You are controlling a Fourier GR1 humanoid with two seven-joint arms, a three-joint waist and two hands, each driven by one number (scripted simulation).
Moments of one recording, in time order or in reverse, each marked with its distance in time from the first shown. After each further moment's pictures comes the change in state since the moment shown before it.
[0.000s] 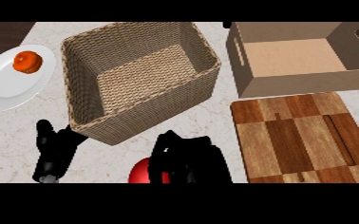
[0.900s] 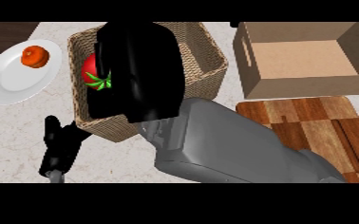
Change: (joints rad) left arm -0.035 -0.013 -0.014 0.020 -0.029 0.007 -0.005; right arm -0.707 0.022 -0.310 0.518 -0.360 -0.027 0.119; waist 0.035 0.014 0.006
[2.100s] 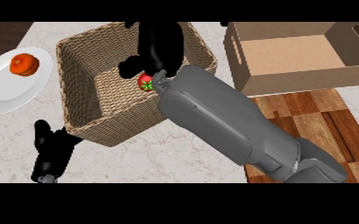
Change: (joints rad) left arm 0.032 -0.003 0.054 0.013 0.001 -0.003 -0.019; right arm -0.079 -0.002 0.051 0.502 -0.172 -0.247 -0.190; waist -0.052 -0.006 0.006
